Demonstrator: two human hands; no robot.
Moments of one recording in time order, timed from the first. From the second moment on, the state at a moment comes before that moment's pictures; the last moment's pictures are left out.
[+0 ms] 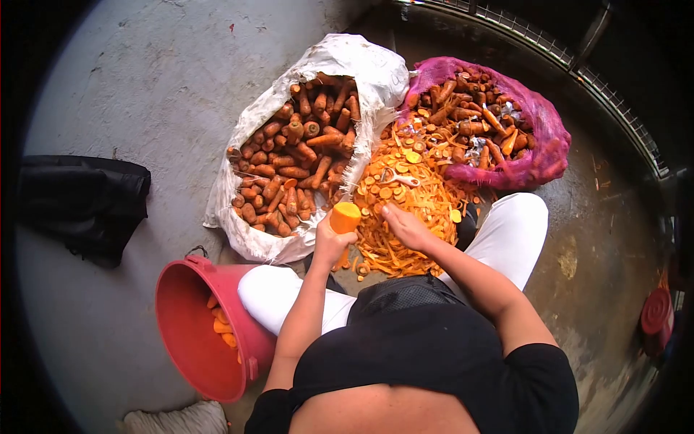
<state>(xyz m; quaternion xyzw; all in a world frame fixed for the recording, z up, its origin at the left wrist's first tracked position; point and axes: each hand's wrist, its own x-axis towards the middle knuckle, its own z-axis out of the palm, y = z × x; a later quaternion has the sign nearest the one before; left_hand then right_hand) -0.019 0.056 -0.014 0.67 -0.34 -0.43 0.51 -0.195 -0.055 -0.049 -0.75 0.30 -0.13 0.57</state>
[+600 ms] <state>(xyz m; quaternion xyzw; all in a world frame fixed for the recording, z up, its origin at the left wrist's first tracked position) -0.037 0.059 -0.007 0.73 -0.42 -0.30 0.46 -0.193 -0.059 -0.037 -0.85 0.24 -0.07 0.47</state>
